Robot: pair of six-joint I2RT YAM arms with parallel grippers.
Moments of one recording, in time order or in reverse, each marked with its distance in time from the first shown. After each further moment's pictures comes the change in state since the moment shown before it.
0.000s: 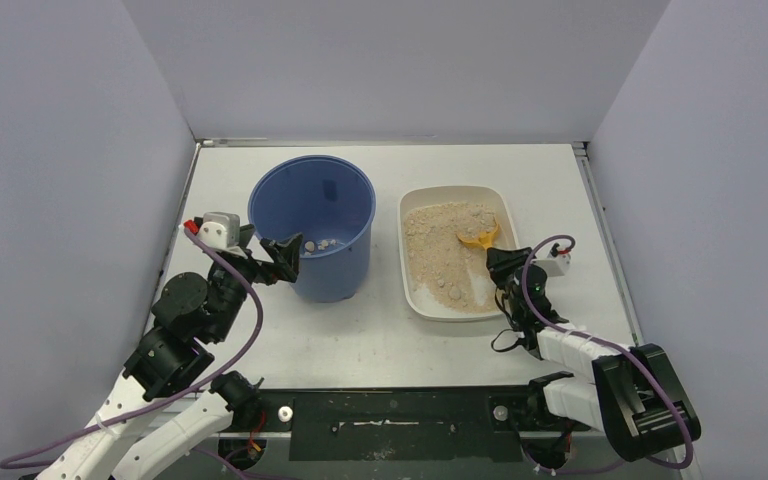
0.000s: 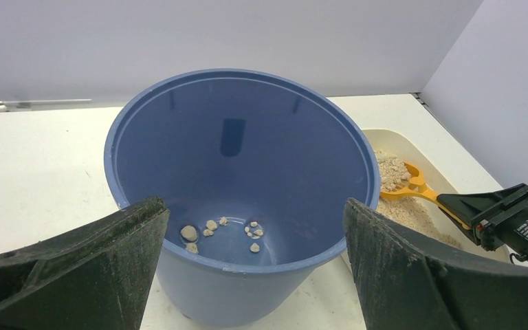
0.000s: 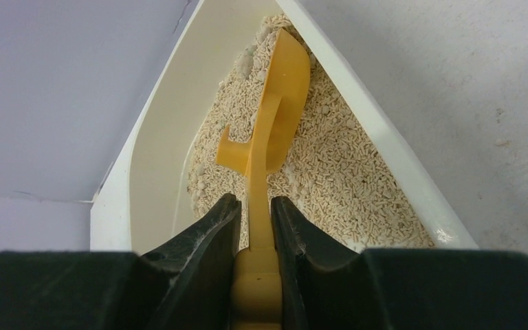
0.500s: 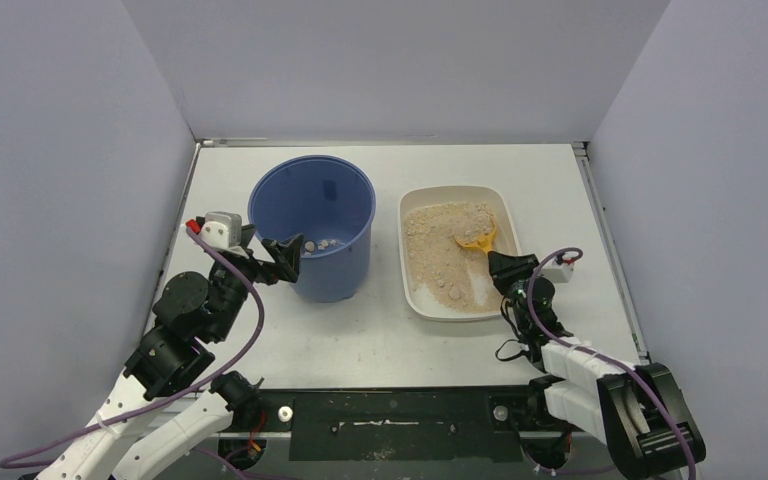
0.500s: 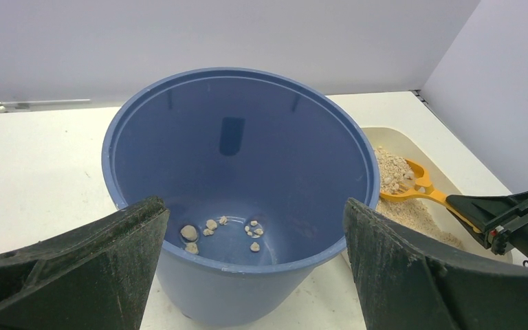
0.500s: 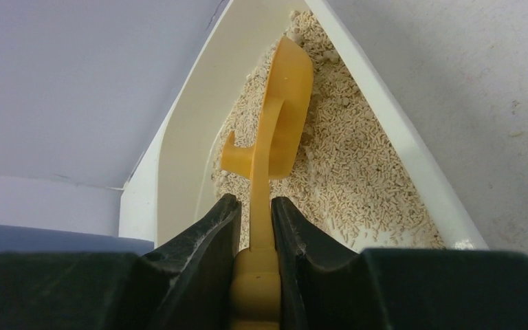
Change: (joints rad) left arm 0.000 0.005 0.000 0.000 0.005 0.006; right arm -0.018 -0.079 -0.089 0.096 -0.060 0.006
